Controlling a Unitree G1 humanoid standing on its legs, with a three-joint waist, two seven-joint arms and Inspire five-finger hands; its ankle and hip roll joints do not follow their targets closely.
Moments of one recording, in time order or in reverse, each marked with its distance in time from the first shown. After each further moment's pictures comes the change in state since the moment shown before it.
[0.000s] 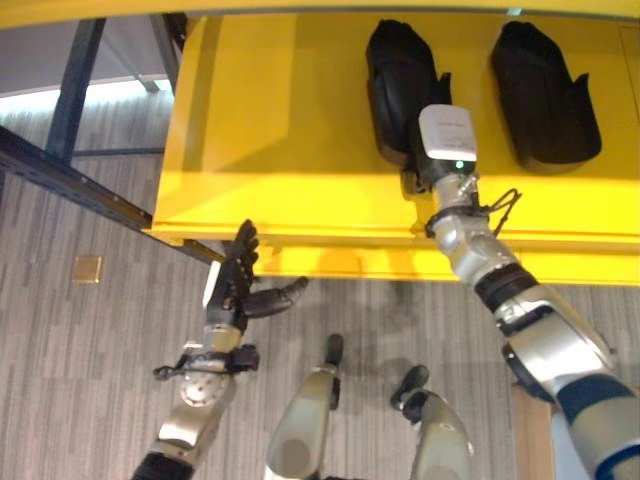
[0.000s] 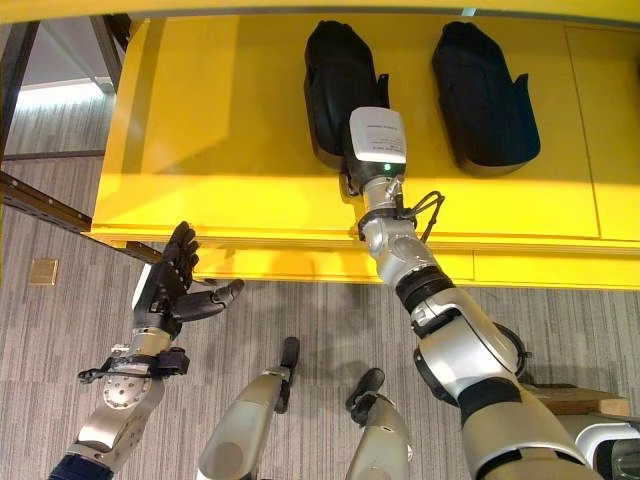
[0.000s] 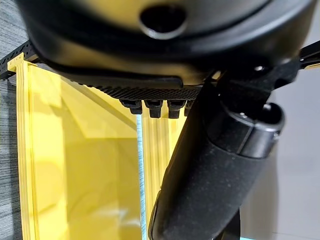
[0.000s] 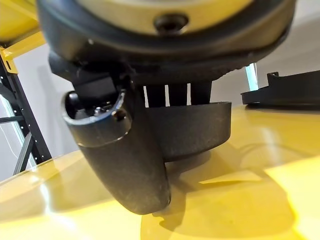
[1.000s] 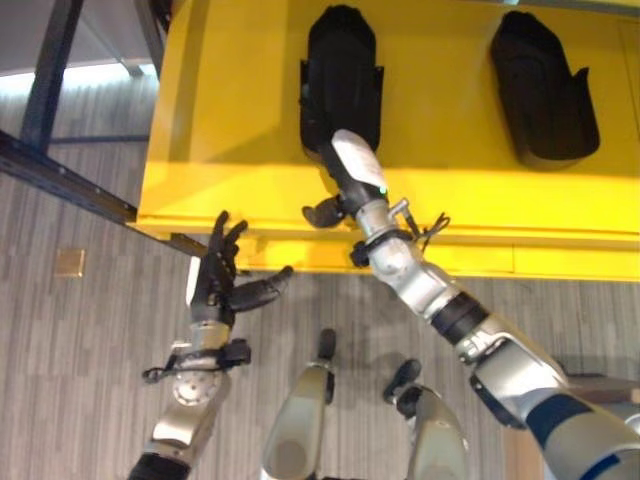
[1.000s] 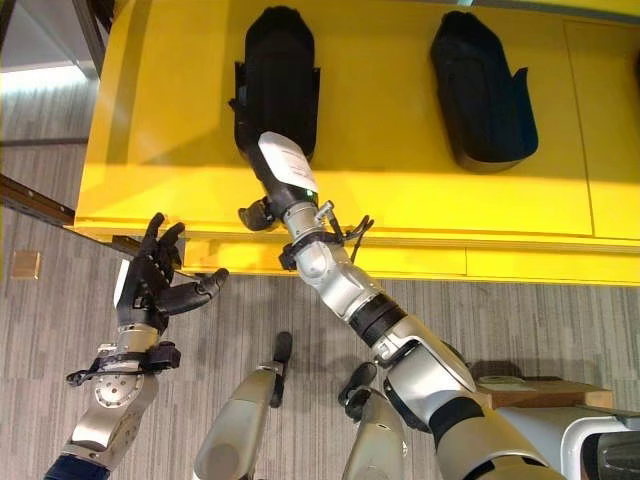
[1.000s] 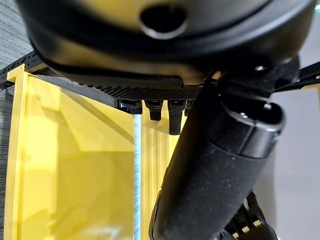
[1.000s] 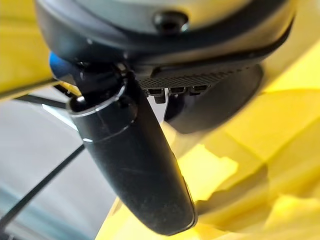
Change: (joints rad) left arm -0.005 -0.005 0.058 -0.023 0.035 -0.023 0.068; right arm 0.128 0.169 0.030 -0.369 0.323 -0.101 0.131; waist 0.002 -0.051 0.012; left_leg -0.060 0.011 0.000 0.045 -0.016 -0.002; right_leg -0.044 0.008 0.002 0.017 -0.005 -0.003
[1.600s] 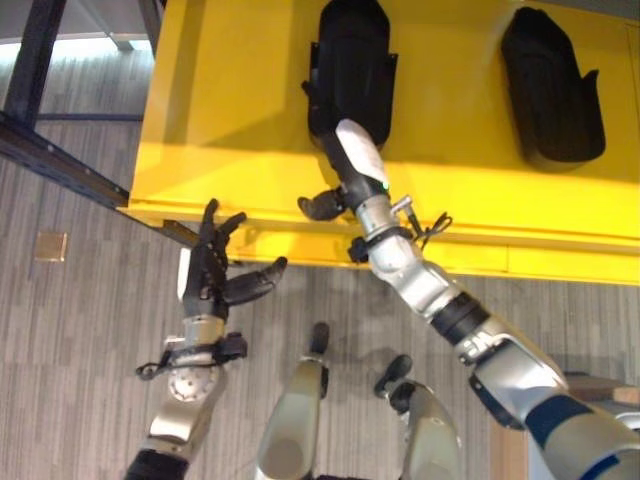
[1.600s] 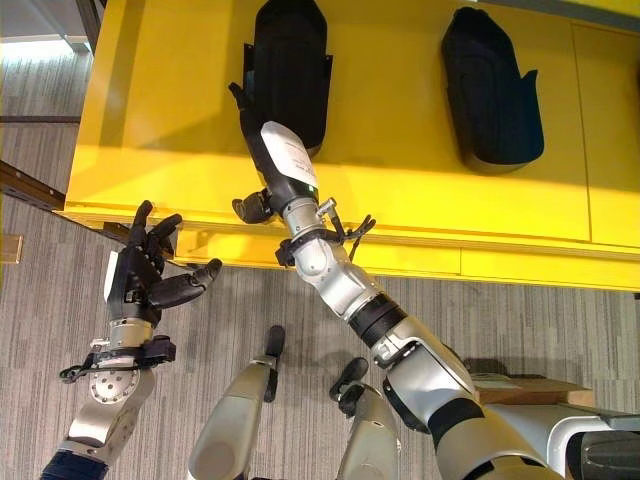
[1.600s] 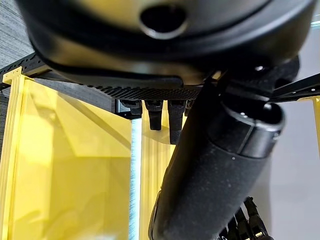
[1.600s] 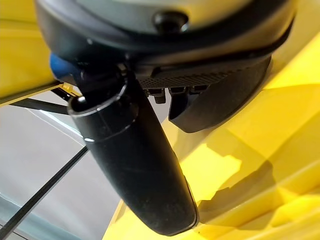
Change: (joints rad) left arm -0.005 0.001 0.022 -0.008 0.005 -0.005 0.021; right arm 0.021 -0.006 -0.035 -0.052 0.041 -0.011 -0.022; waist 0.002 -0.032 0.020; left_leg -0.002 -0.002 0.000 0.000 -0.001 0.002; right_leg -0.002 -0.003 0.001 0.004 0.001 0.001
